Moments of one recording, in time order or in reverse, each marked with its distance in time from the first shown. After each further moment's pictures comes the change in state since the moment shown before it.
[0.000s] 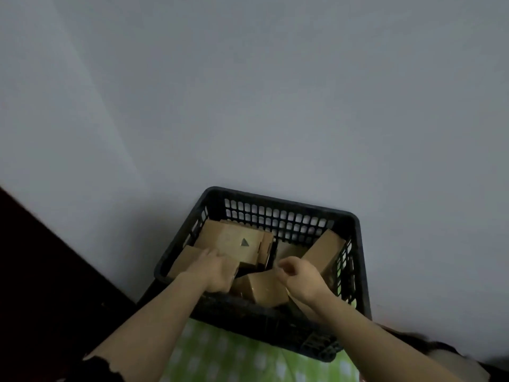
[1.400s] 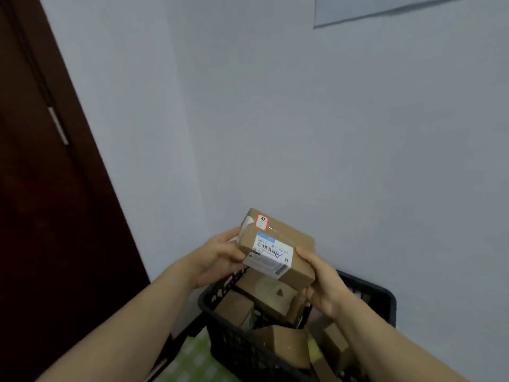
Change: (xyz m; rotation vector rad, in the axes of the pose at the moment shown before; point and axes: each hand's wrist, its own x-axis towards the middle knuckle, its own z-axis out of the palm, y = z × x) left_hand -0.144 0.025 -0.109 -1.668 0.167 0.408; right_hand -0.021 -0.083 -0.082 1.211 -0.381 -0.029
